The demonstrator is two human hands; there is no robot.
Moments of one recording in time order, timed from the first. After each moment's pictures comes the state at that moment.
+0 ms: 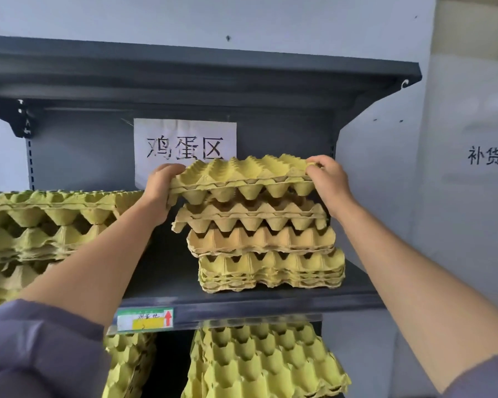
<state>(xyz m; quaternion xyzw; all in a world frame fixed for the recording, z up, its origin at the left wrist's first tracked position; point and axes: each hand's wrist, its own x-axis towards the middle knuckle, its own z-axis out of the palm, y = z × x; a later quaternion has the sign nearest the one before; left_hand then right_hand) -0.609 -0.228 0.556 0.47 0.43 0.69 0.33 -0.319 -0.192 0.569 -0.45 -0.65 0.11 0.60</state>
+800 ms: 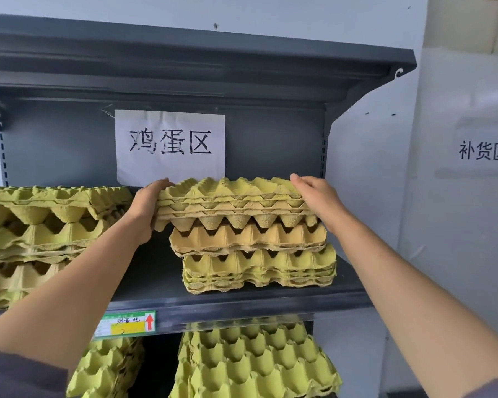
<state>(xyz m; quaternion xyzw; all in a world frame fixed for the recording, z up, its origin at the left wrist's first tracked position) -0.607 -0.211 0.520 0.47 0.48 0.65 0.35 -0.305 -0.187 0.537 -0.50 -0.68 0.15 0.51</state>
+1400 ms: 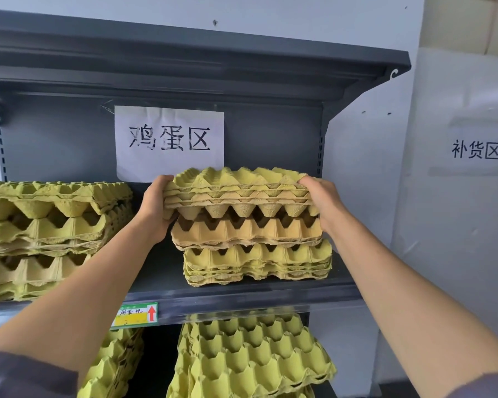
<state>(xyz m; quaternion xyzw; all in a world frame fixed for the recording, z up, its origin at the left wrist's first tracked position) -0.581 -0.226 0.517 0.41 0.37 0.72 0.41 -0.306 -0.179 0.531 -0.48 -0.55 0.33 0.61</state>
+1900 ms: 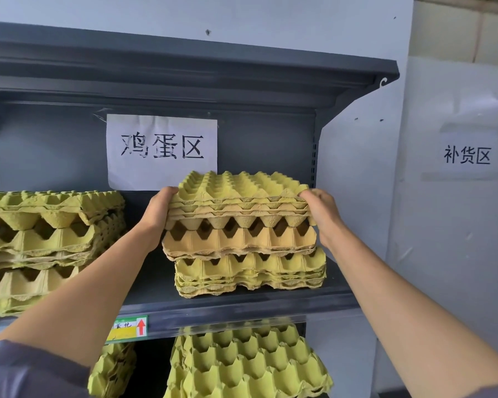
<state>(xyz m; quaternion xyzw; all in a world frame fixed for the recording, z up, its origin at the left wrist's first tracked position) -0.570 -0.218 0.518 0.51 0.48 0.64 0.31 -0.290 -0.165 0.516 -0.47 -0.54 0.29 0.63</state>
